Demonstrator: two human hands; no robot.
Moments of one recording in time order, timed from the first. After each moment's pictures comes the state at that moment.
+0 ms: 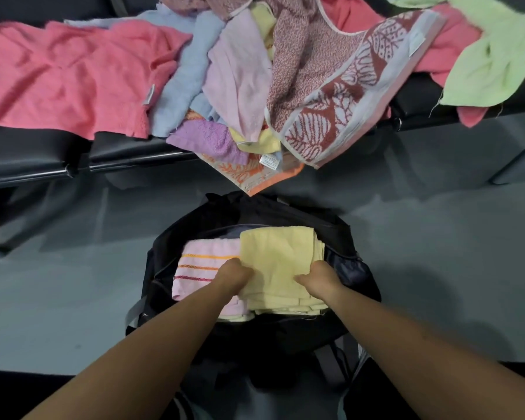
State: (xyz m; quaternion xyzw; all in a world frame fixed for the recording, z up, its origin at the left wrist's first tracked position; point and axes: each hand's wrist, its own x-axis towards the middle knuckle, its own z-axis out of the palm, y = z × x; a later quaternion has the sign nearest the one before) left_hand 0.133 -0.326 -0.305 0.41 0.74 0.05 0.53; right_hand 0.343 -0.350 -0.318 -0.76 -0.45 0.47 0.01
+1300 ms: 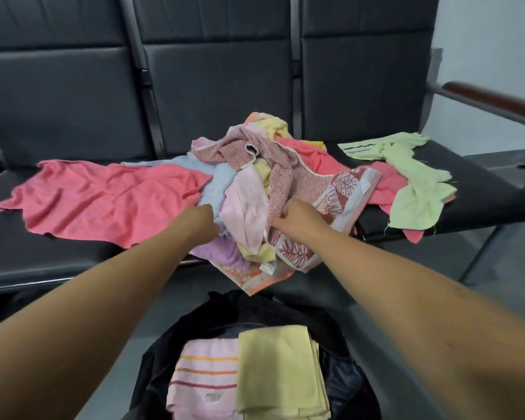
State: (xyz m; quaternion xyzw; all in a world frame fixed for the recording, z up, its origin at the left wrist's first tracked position) left_hand 0.110 -0.179 -0.018 0.72 0.69 -0.02 0.09; right_hand 0.321 -0.202 -0.023 -0.69 -0.65 0.25 0.20
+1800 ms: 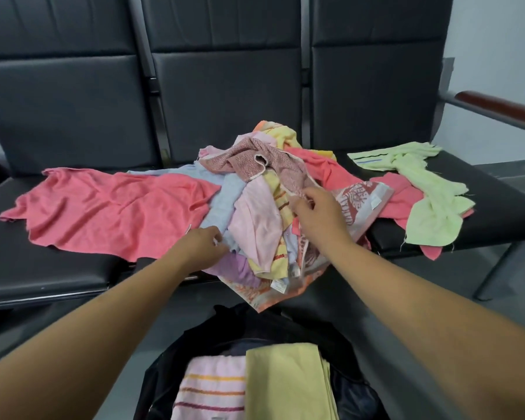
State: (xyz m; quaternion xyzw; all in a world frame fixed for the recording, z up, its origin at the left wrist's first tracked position) left_hand 0.081 -0.170 -0.045 0.72 0.68 0.05 0.17; right_hand 0.321 -0.197 -0.008 -0.62 -0.61 0.23 0.44
